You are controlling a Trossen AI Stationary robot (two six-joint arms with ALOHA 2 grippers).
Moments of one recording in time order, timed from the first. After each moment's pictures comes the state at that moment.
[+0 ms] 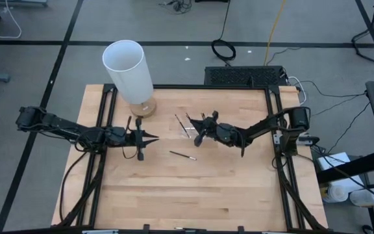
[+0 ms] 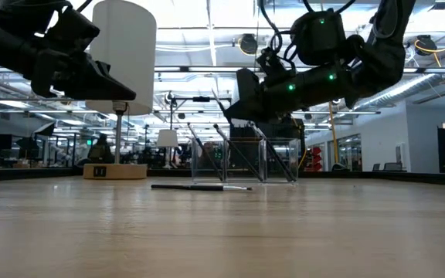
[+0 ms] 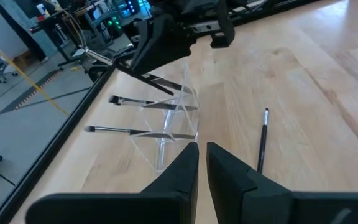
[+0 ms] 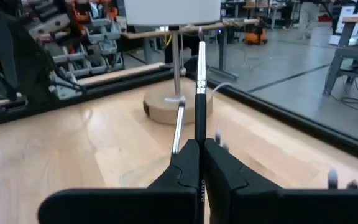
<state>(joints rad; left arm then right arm) -0.12 0.91 0.21 0.42 -0.27 0.26 -0.04 1.83 0.67 1.03 0.50 0.15</state>
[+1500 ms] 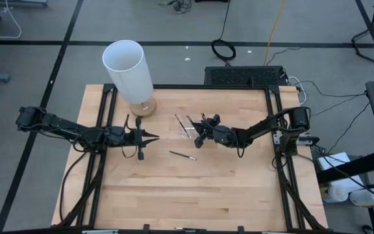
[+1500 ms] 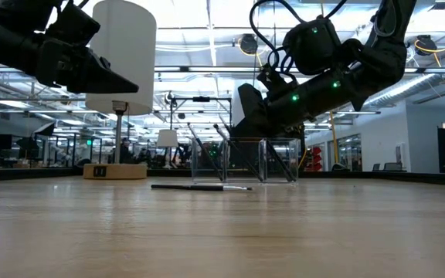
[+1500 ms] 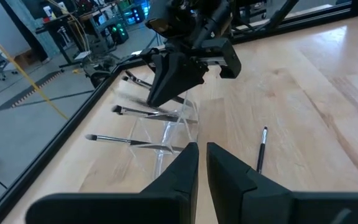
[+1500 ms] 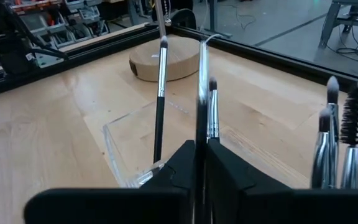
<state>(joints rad) -0.12 0.91 0.21 0.47 -0.27 0.20 -0.03 1.83 0.67 0.84 0.52 0.33</state>
